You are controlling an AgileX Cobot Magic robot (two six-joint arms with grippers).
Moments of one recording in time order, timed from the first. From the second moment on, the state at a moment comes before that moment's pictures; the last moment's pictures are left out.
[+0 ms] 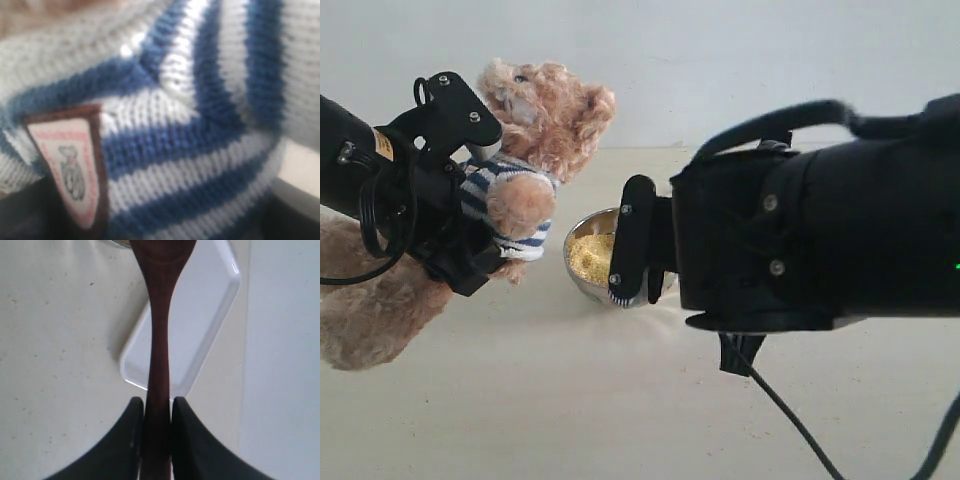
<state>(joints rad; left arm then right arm) -0.44 1.51 -0.96 -0.01 0.54 0.54 1.06 1.65 -1.02 -0.98 1.03 0.27</state>
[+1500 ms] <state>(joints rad) -0.44 1.51 -0.96 -0.01 0.54 0.54 0.96 1.93 -1.32 -0.98 1.07 -0.10</state>
